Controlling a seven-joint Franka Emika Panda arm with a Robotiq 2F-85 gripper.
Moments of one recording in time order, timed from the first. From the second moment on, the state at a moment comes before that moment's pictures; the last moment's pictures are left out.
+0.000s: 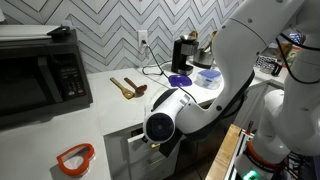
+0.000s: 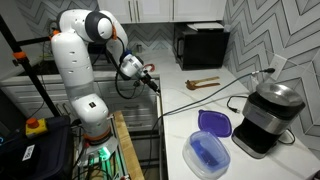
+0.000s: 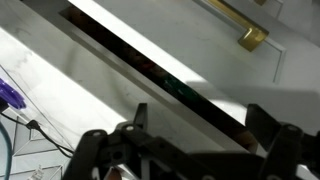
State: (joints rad) arm 0.35 0.06 0.34 -2.49 -1.14 2.28 1.49
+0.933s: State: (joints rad) arm 0.34 -0.26 0.34 -2.49 -0.51 2.27 1.13
